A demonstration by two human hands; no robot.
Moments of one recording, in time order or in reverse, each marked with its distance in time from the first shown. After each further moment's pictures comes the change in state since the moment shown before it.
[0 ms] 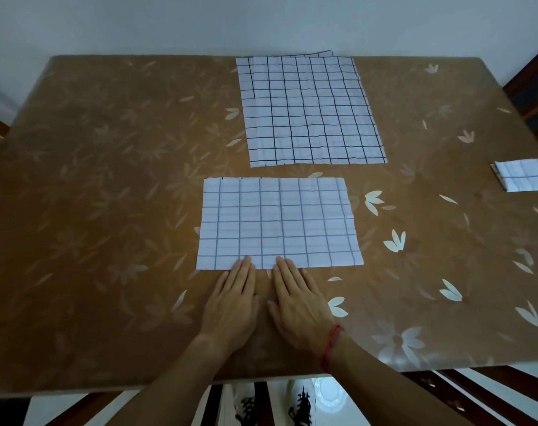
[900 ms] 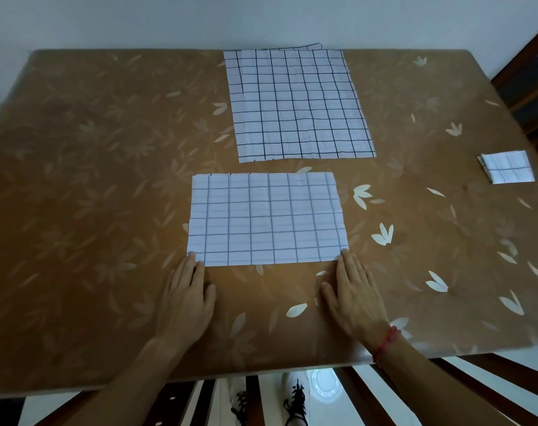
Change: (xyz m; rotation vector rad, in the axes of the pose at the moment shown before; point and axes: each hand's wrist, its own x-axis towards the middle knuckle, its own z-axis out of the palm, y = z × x) left_hand -0.015 -0.039 -0.021 -0.175 0.042 -0.248; right_hand -0.039 0.094 -0.009 0.015 0.047 0.320
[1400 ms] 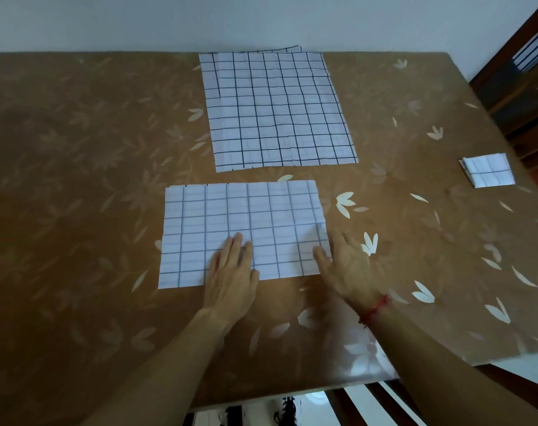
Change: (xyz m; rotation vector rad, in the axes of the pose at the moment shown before) left_hand 0.074 0.100 0.032 0.055 -0.004 0.184; right_hand 0.068 0.011 -0.049 0.373 0.123 0.123
